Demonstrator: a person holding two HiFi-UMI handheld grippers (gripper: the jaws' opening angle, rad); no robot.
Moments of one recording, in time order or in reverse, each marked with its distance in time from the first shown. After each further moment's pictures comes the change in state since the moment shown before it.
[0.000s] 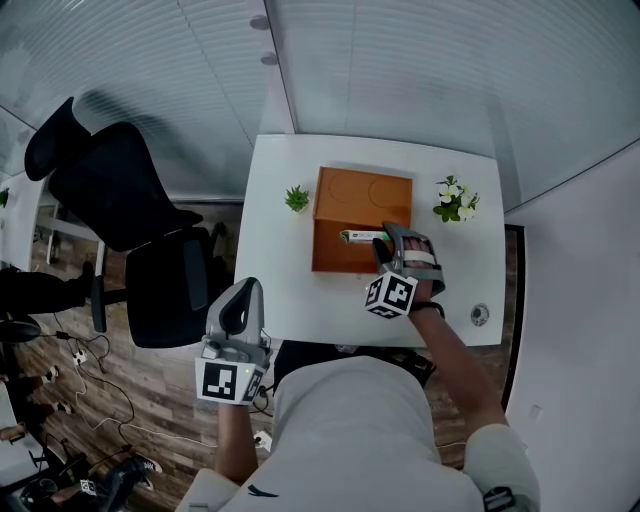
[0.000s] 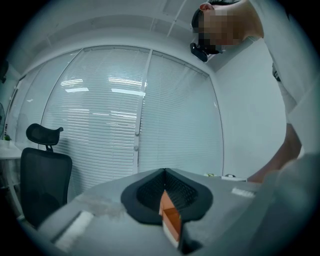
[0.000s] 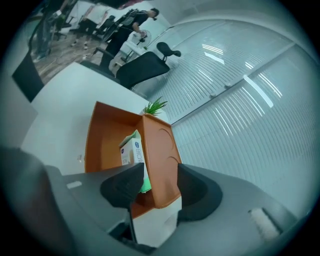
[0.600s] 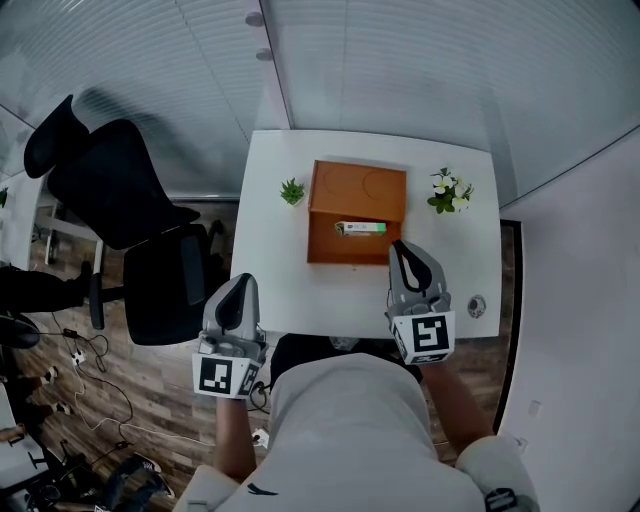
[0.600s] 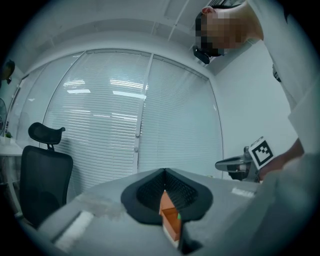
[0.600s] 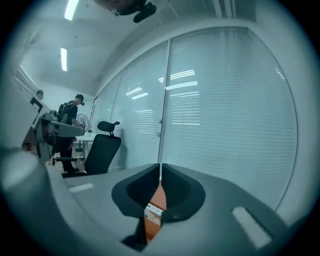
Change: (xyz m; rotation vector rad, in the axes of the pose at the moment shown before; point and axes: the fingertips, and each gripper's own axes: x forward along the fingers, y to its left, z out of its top) left arm -0.012 -0.004 -0.003 -0.013 -0.036 0.004; right arm -0.160 -0.085 0.040 0.932 -0.518 -0.107
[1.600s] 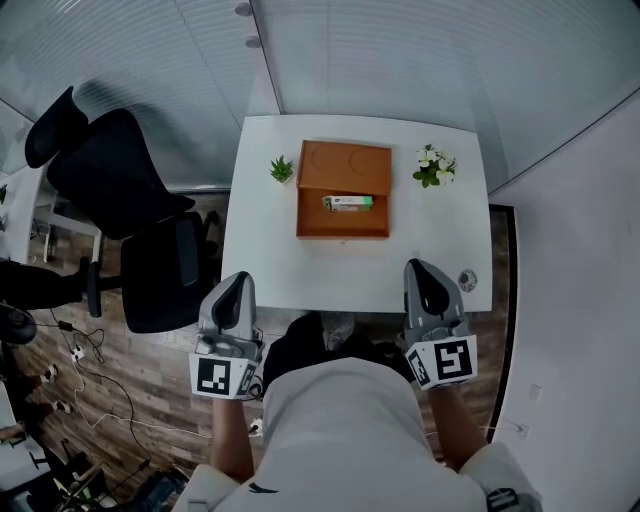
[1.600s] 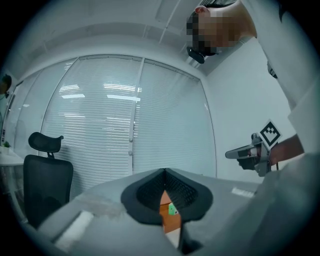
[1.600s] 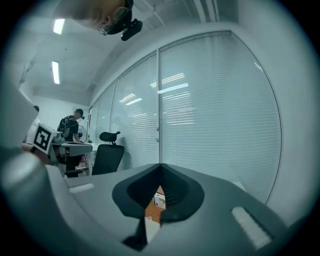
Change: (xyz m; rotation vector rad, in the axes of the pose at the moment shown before) left arm -0.049 -0.046 0.011 0.064 -0.003 -0.032; right arm -0.117 0.003 0.022 0.103 -0.021 -0.021
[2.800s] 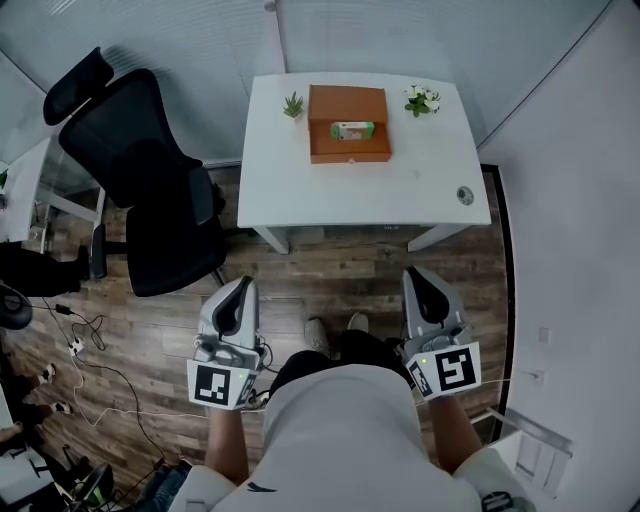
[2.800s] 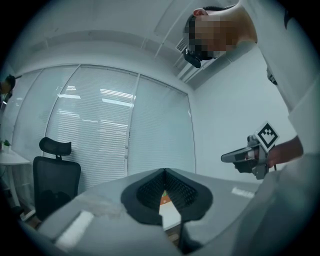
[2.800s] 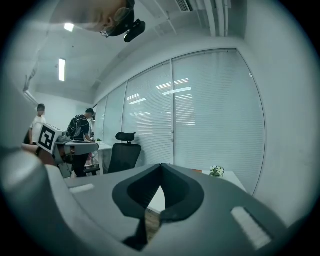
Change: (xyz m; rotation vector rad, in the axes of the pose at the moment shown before) left arm -0.241 -0.052 0.020 -0.011 -0.041 -0.124; right arm -0.206 0.178 -0.001 -0.030 0.023 -0.025
